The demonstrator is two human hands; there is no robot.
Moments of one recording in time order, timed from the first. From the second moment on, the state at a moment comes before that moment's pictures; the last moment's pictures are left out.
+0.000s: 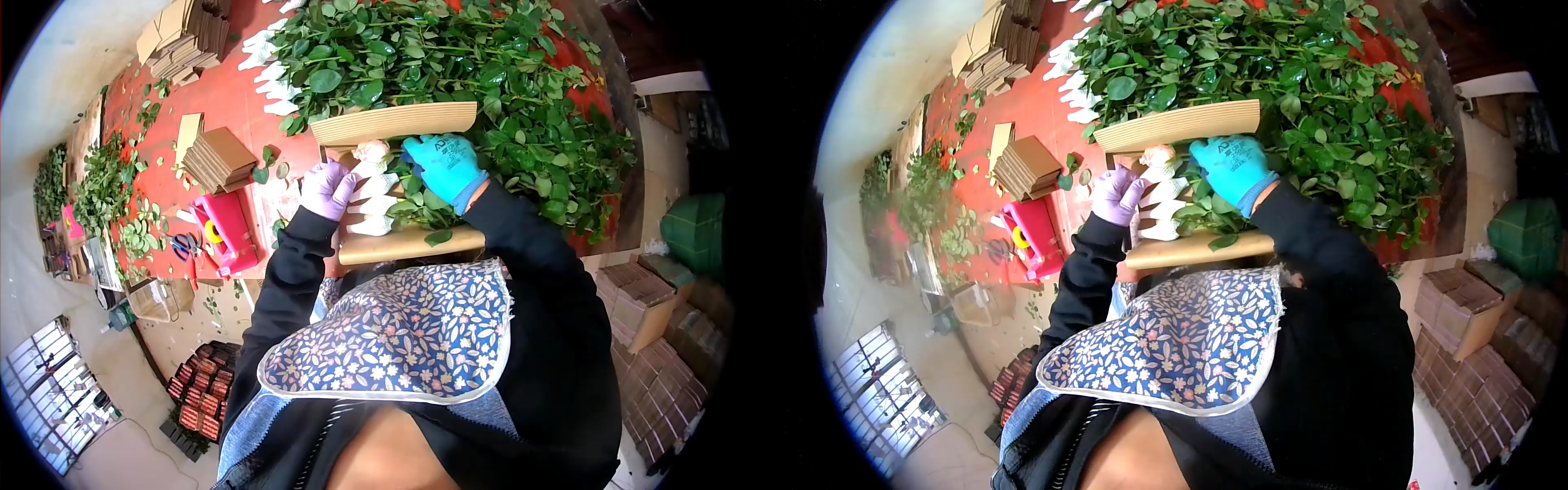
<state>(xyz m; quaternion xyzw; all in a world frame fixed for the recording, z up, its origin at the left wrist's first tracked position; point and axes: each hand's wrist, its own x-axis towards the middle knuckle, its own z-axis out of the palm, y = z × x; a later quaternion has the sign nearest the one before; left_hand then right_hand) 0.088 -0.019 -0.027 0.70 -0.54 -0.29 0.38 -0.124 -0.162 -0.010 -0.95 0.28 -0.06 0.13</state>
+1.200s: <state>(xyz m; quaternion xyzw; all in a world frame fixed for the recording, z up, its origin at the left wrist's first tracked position) 0.088 0.025 -0.008 0.68 -0.59 -0.34 0.26 -0.129 -0.143 0.024 -0.98 0.11 0.11 0.09</state>
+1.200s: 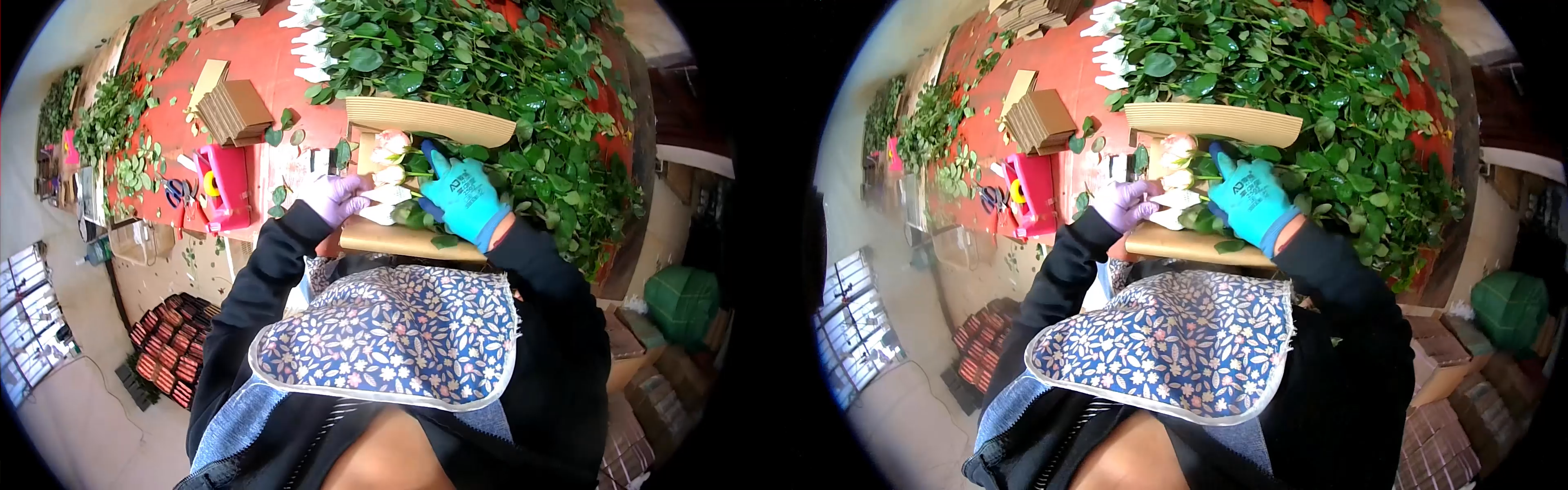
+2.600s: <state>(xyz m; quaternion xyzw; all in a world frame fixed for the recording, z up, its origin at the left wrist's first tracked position) 0.195 0.195 0.035 0.79 -0.41 -0.37 -0.26 -0.113 -0.134 0.017 -0.95 -0.01 0.18 0.25</state>
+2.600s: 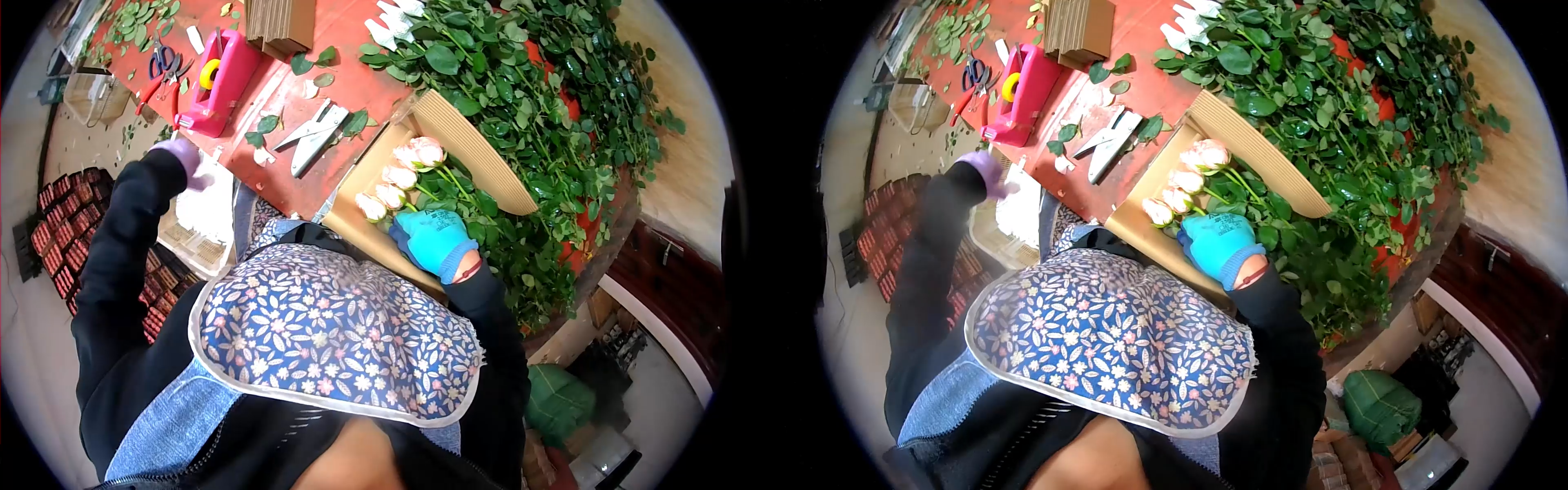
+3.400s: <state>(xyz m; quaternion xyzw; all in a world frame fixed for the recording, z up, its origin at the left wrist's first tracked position) 0.101 0.024 0.031 0.54 -0.69 -0.46 0.12 -0.094 -0.132 0.028 -0.98 0.02 0.13 0.12</state>
